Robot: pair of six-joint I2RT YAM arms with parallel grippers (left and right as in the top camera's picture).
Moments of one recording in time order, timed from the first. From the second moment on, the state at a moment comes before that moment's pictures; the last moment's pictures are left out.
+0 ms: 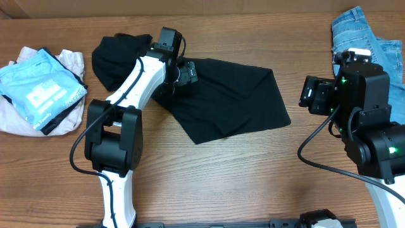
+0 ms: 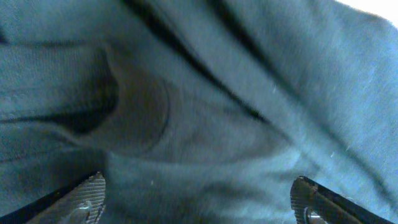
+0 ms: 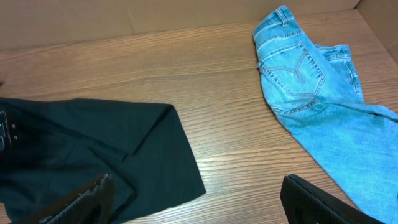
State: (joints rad) left arm -0.27 2.17 1.71 -0.79 0.09 -0.55; right arm 0.18 1.12 1.41 -1.02 0.25 0.23
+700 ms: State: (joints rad) left arm -0.27 2.18 1.71 -0.74 0.01 -0.65; right arm 0.18 1.12 1.41 -1.04 0.25 0.23
